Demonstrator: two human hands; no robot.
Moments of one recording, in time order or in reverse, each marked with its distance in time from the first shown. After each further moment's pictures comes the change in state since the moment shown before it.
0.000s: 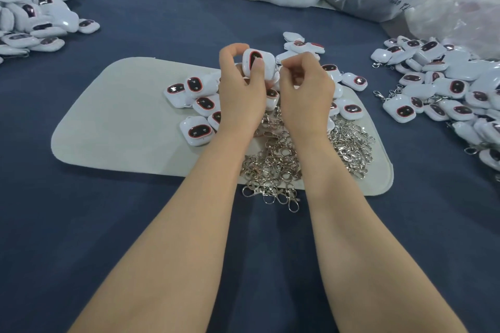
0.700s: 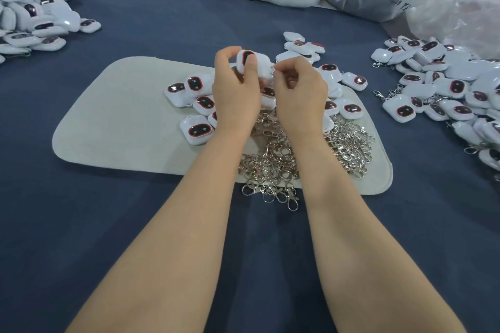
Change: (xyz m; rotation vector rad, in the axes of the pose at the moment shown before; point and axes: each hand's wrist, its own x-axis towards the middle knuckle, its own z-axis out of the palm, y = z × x) left_hand 0.005 -0.004 -0.004 0.059 0.071 0.033; right_hand -0.002 -0.002 0.003 -0.015 -0.058 0.002
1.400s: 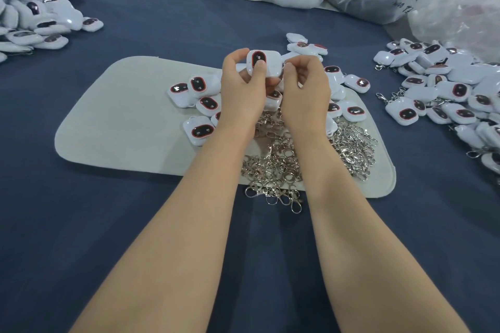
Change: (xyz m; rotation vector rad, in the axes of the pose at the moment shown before) left_hand 0.001 0.006 0.004 -0.278 -0.066 -0.221; right_hand 0.002 -0.001 0.003 0.192 0.026 0.116
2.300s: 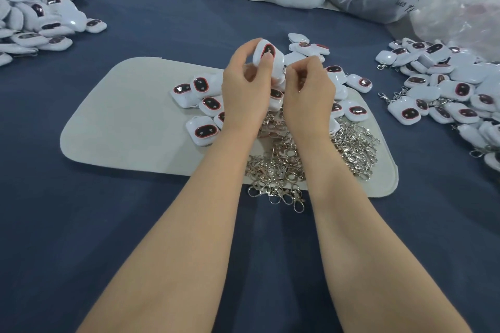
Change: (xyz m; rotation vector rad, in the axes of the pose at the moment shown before) left_hand -0.008 0.008 -0.001 0.190 0.007 0.153; right_hand 0.000 0.004 -0.003 -0.180 0.020 -0.122
